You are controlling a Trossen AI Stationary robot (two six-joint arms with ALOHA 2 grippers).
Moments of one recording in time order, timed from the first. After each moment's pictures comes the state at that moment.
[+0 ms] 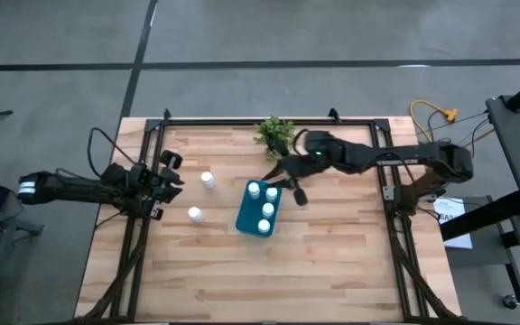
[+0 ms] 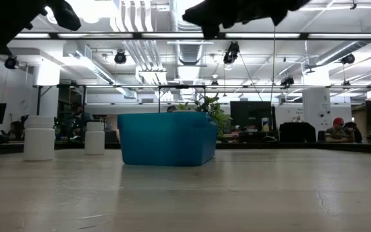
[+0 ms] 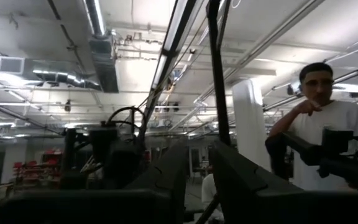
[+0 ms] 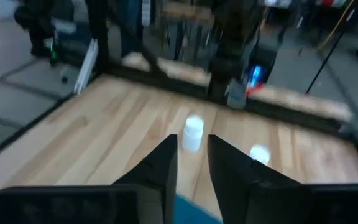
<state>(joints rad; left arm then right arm) 0.06 0.50 0.08 1.07 0.27 -0.13 -0.16 1.48 1.05 0.13 -0.44 -0.21</state>
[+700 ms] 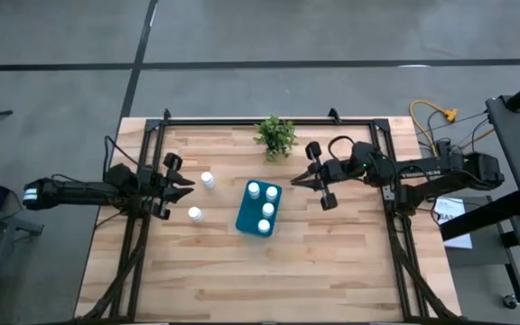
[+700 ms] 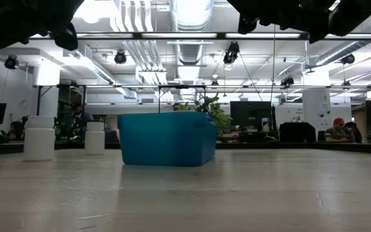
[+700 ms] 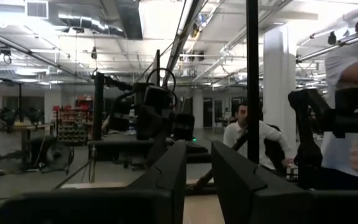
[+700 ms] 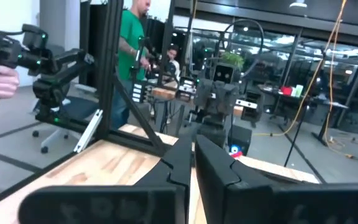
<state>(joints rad) 0.06 0.35 0.08 0.61 0.17 -0.06 -0.17 1.20 0.57 0.74 -0.45 -0.11</state>
